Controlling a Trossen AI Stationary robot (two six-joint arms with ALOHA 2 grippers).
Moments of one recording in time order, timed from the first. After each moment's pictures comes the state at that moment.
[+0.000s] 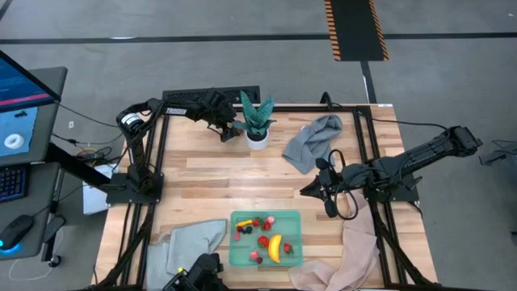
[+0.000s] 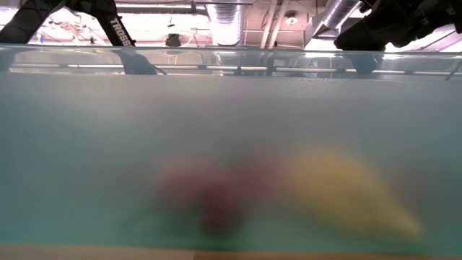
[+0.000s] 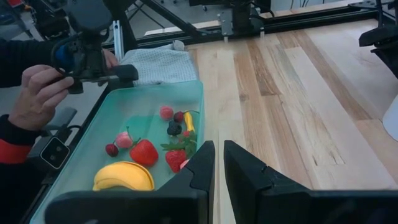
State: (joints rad) left arm 0.85 1.92 1.05 -0.10 0.49 0.43; right arm 0.31 0.94 0.47 0.08 0.13 0.20
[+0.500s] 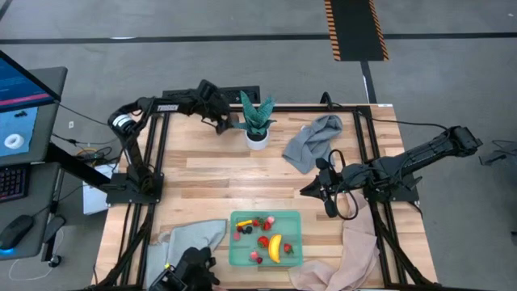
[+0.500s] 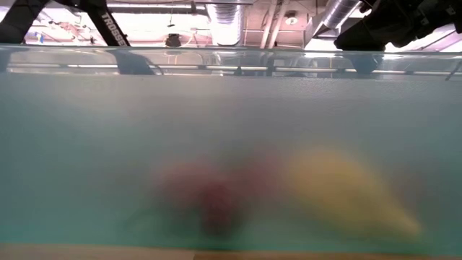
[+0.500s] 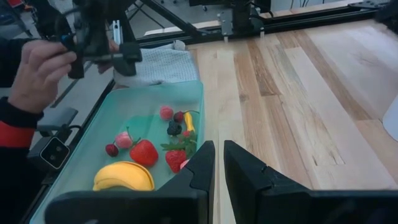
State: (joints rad) left arm 0.93 1.85 1.05 -0.12 0.55 0.40; right arm 0.31 0.94 0.47 0.08 0.13 0.20
